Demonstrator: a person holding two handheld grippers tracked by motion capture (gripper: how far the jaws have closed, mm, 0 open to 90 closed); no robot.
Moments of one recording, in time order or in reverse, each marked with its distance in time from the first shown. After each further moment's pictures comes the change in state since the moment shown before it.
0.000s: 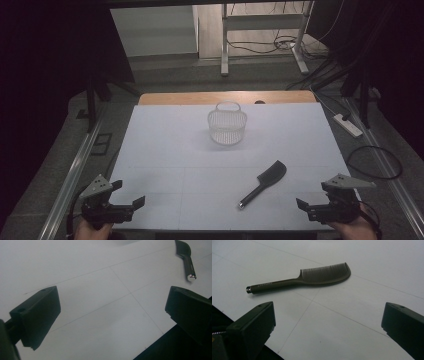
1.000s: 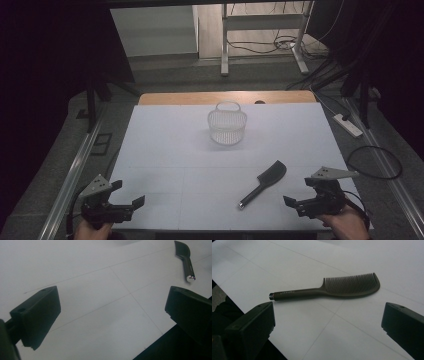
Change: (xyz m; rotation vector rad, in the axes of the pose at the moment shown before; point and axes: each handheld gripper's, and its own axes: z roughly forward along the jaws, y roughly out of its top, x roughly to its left) left arm 0.001 0.000 0.000 -0.002 -0.004 -0.010; right arm 0.011 0.022 0.021 0.010 0.142 -0.041
